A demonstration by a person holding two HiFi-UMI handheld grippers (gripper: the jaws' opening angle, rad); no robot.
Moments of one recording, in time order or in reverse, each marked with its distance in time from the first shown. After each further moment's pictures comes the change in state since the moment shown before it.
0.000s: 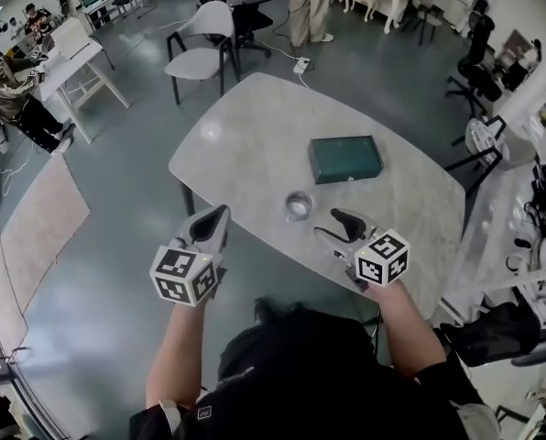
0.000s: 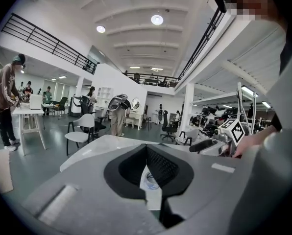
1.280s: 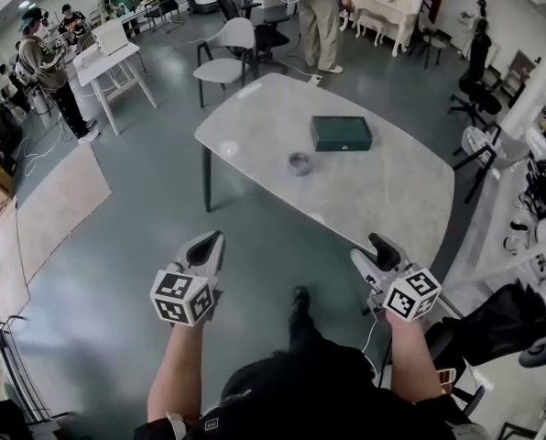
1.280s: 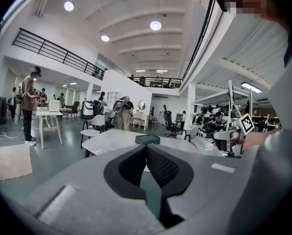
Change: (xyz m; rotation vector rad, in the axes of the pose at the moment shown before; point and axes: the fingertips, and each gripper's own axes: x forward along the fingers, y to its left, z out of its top) left arm -0.277 -0.207 -0.116 0.003 -0.028 0.115; right arm -0.305 0.181 -0.126 0.073 -0.233 -0.123
